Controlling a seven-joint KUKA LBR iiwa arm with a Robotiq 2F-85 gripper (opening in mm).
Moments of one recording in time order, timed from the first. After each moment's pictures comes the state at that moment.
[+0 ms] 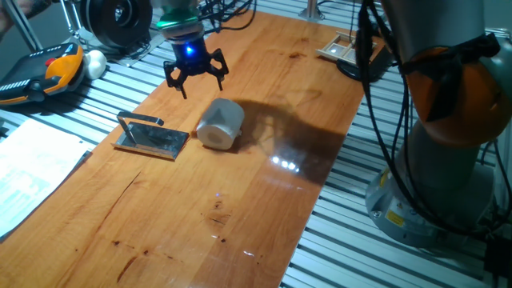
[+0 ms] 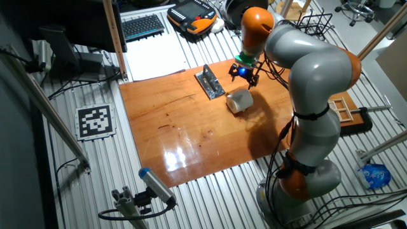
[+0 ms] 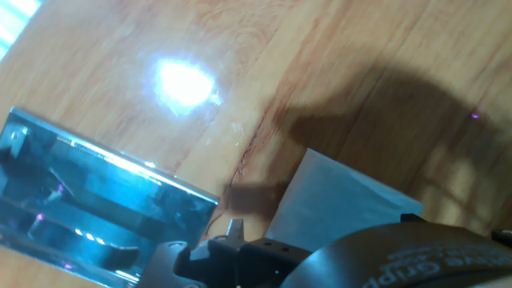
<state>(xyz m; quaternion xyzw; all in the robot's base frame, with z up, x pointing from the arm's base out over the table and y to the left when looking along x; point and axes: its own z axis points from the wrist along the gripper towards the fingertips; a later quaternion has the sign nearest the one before) 0.550 -0.008 0.138 -0.46 -0.89 0.01 0.06</state>
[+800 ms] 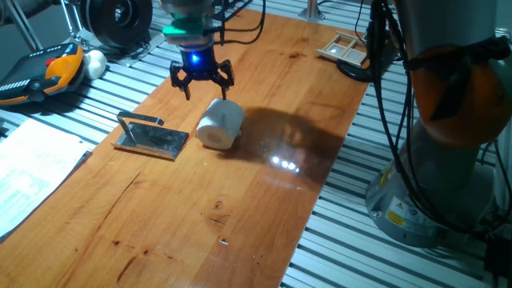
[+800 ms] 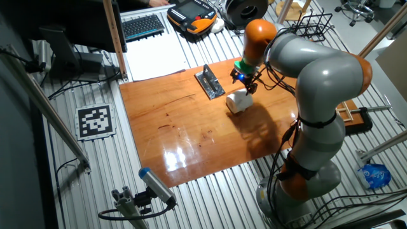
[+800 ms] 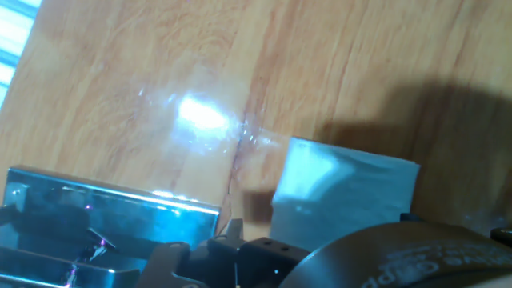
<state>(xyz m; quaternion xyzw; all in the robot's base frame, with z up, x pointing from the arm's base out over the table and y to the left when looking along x) 0.531 0.005 0.130 -0.56 -0.83 0.00 0.01</state>
